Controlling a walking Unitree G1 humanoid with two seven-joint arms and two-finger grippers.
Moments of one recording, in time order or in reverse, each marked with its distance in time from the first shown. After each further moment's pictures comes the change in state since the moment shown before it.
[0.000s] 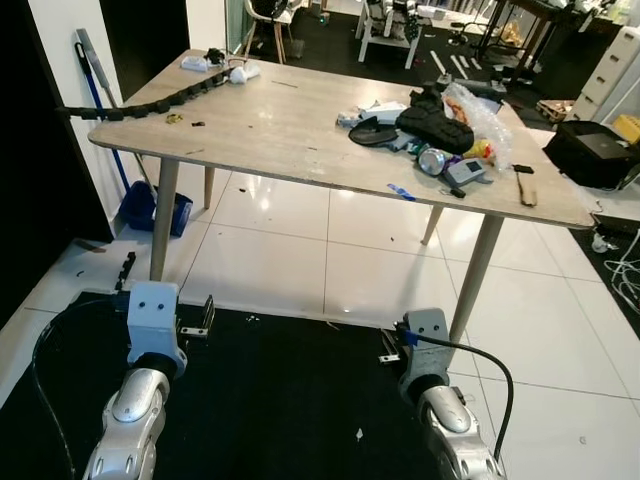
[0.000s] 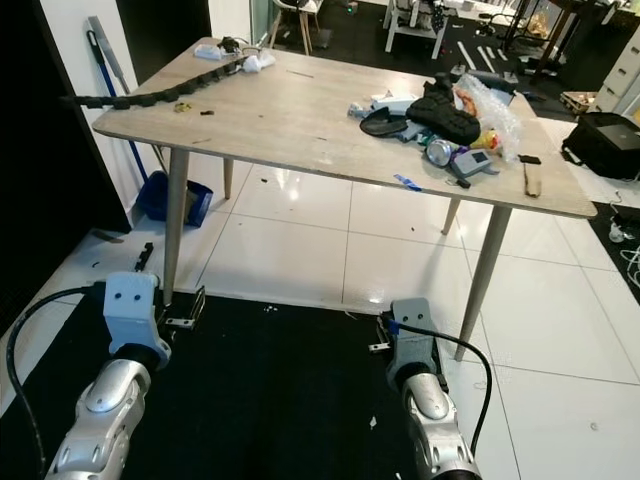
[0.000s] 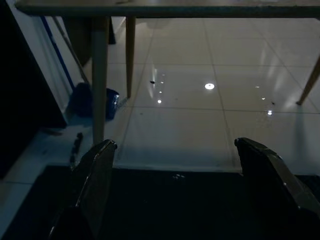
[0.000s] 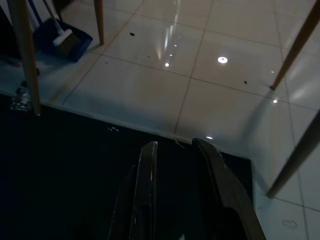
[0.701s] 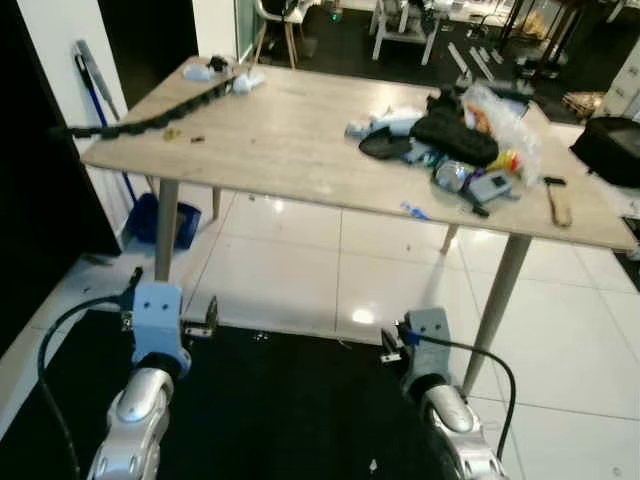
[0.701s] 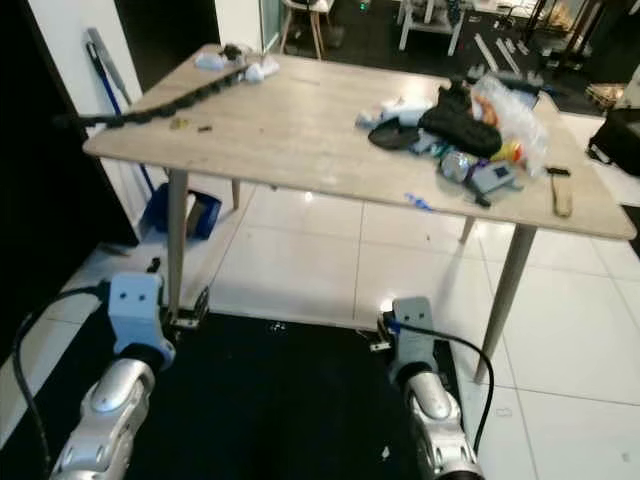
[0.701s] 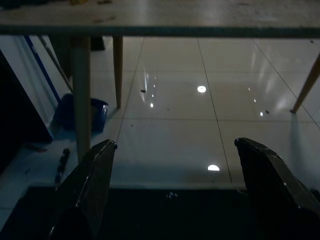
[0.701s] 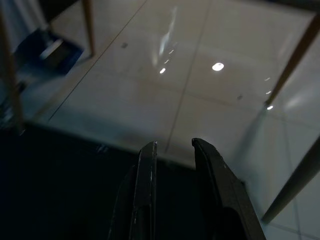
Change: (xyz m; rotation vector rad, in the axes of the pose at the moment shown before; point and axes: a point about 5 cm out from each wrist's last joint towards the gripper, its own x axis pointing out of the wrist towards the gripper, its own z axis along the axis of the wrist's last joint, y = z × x) left arm 0.002 -0.006 0.001 -0.002 -0.005 -0.025; right arm -0.001 -0.006 0.005 -0.010 -0.023 0.003
